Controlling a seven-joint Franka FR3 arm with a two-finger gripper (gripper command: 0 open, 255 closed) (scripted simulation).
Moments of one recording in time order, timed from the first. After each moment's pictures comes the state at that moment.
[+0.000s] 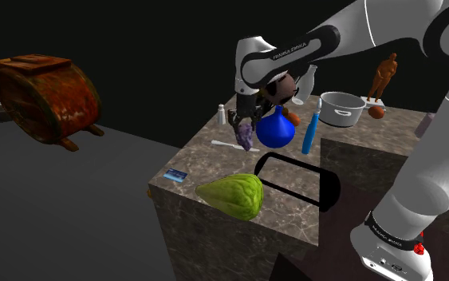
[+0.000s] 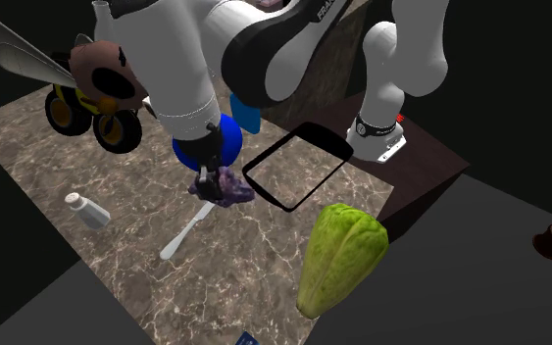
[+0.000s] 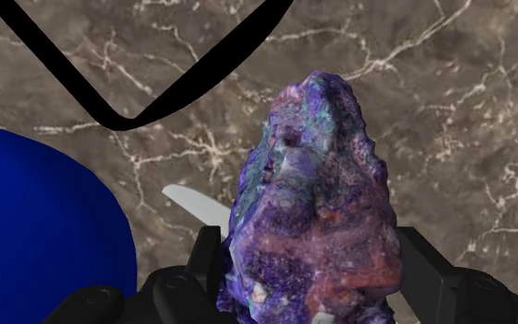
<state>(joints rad) -0.19 0.09 0.30 -2.02 0.00 2.05 0.56</state>
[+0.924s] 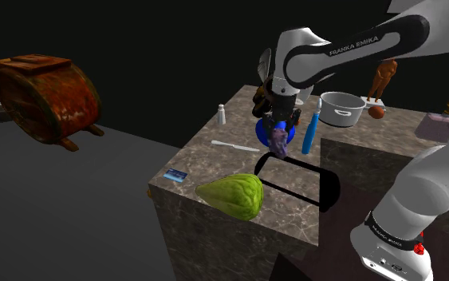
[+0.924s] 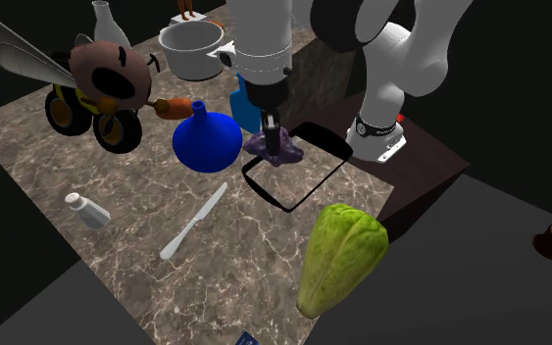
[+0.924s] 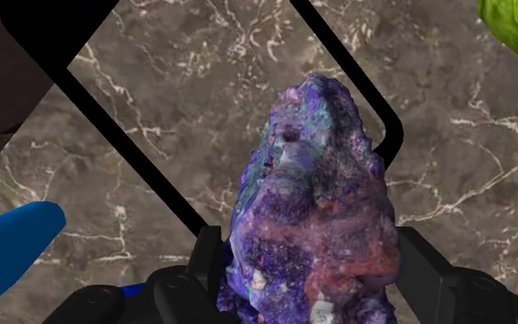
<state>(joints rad) -0.19 -0.39 0.25 -2.43 0.13 1.99 0.44</state>
